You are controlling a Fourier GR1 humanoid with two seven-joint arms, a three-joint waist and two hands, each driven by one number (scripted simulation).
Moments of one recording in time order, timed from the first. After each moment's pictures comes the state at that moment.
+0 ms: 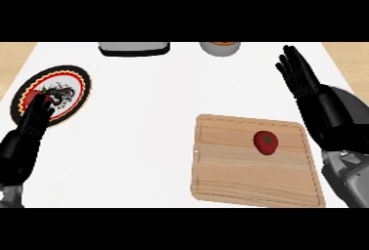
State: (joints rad) left arm 0.00 0.52 -0.06 -1.53 0.31 0.17 -0.09; right arm -0.36 -0.54 0.33 -1.68 -0.37 -0.25 0.01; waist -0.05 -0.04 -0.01
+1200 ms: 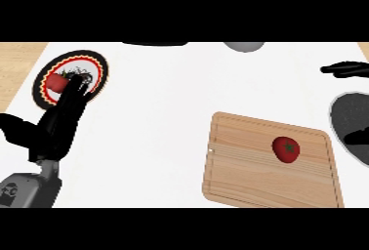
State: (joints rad) left arm -0.18 0.39 -0.14 -1.56 0.35 0.23 0.12; right arm -0.52 -0.92 0.23 -1.24 -0.14 0.51 -0.74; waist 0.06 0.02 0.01
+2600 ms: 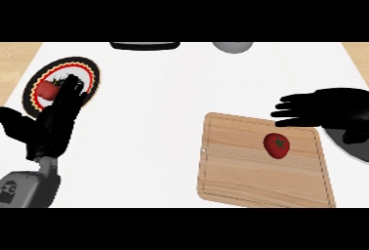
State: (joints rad) left arm -0.19 0.36 -0.09 -1.53 0.31 0.23 0.17; right arm -0.68 -0.96 0.69 -1.20 0.74 0.19 -0.94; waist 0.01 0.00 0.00
